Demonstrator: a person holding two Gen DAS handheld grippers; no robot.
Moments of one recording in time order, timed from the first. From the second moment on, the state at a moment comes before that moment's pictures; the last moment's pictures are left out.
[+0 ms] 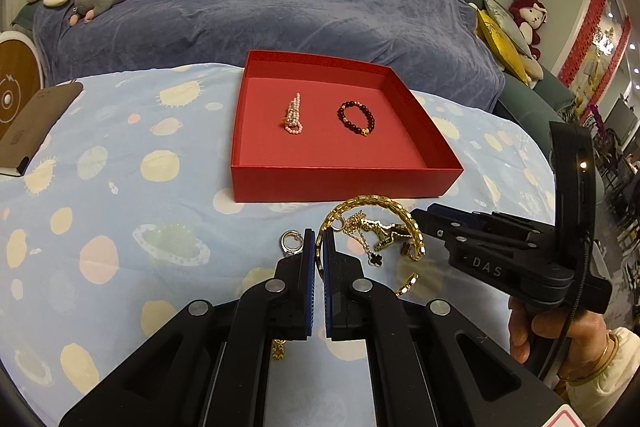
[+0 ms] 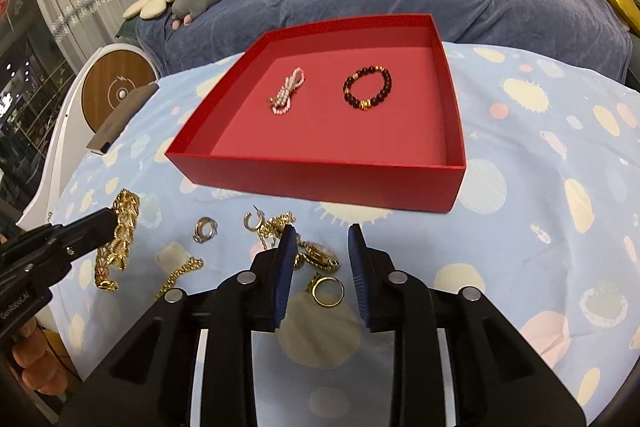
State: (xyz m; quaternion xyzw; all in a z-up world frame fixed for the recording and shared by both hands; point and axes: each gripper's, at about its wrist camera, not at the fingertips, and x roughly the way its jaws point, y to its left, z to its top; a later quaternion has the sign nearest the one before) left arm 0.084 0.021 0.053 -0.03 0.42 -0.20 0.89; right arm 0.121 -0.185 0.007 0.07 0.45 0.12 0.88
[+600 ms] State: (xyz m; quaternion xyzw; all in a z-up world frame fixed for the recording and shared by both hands) left arm 0.083 0.019 0.045 -0.03 0.43 -0.21 0.88; right arm 0.130 -0.184 -0.012 0.10 0.47 0.15 0.86
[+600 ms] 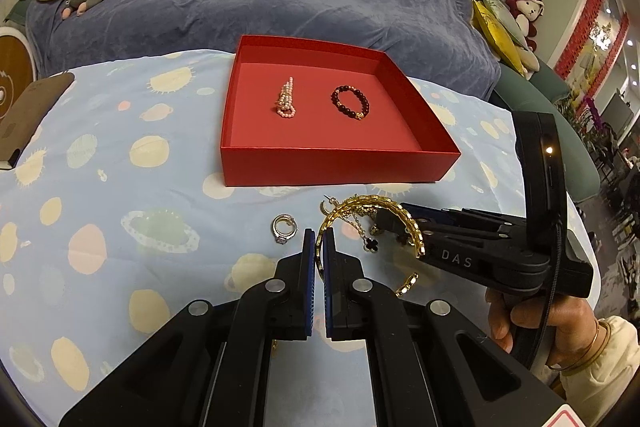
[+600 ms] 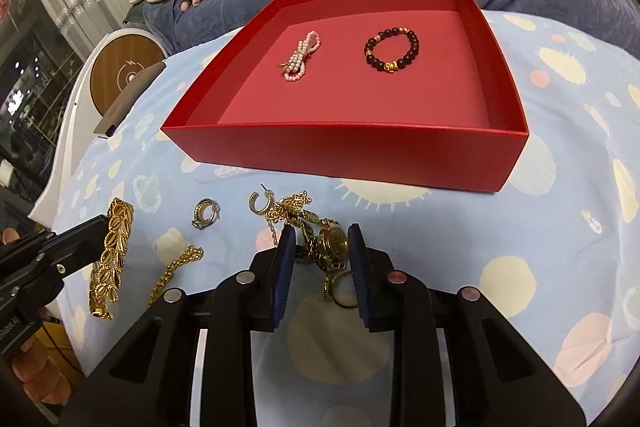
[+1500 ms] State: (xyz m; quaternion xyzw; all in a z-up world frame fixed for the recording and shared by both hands) left arm 0.080 0.016 0.042 -0.03 0.43 -0.21 0.88; right arm 0.130 -0.183 -0.016 0.06 0.47 0.11 0.88
